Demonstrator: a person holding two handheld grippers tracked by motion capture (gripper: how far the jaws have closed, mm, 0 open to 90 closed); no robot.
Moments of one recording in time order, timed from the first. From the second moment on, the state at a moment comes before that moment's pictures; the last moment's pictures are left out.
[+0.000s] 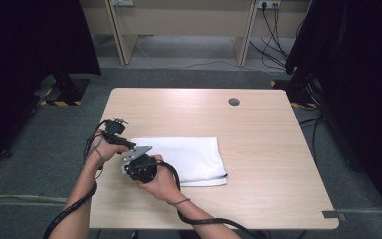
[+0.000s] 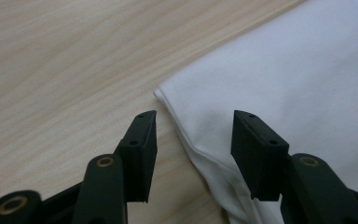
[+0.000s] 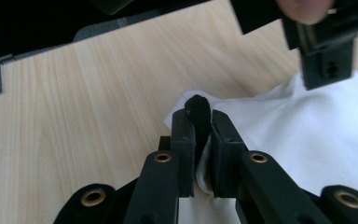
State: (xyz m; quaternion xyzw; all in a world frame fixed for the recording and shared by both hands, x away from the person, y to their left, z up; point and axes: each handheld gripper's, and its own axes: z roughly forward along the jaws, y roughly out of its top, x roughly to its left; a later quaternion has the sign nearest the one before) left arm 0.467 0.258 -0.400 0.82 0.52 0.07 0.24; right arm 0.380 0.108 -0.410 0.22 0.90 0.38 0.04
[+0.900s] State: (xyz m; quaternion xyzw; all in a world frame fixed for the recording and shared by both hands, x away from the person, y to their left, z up) left arm 0.477 0.246 -0.409 0.81 0.54 0.07 0.24; right arm 0.380 0.104 -0.422 0.17 0.92 0.34 0.03
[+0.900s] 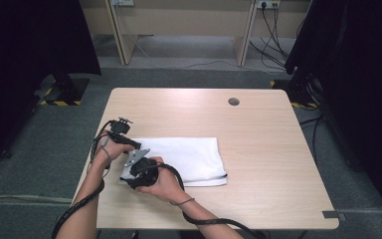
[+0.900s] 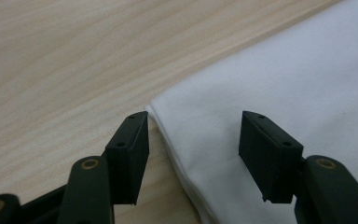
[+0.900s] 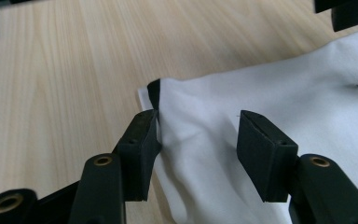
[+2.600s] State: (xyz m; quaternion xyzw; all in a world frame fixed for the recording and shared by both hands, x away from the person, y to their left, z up) left arm 0.482 0.210 -0.357 0.84 0.48 0.09 0.26; right arm 0.374 0.076 -0.369 0.21 0.88 0.42 0.10
